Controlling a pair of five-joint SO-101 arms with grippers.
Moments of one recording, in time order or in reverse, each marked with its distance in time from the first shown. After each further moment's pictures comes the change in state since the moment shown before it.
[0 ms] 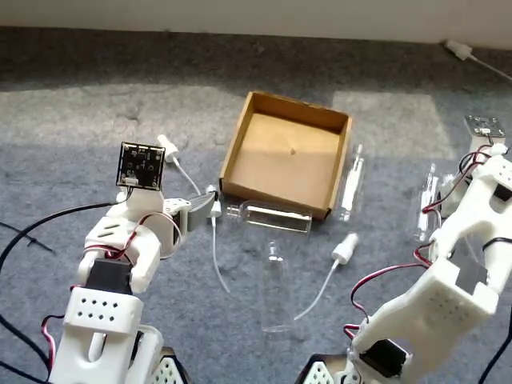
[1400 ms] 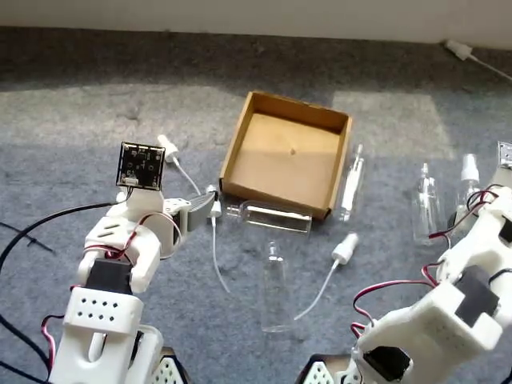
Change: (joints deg) left arm 0.0 0.0 0.0 0.0 0.0; right arm 8.1 -11.1 24.7 -24.2 -4.3
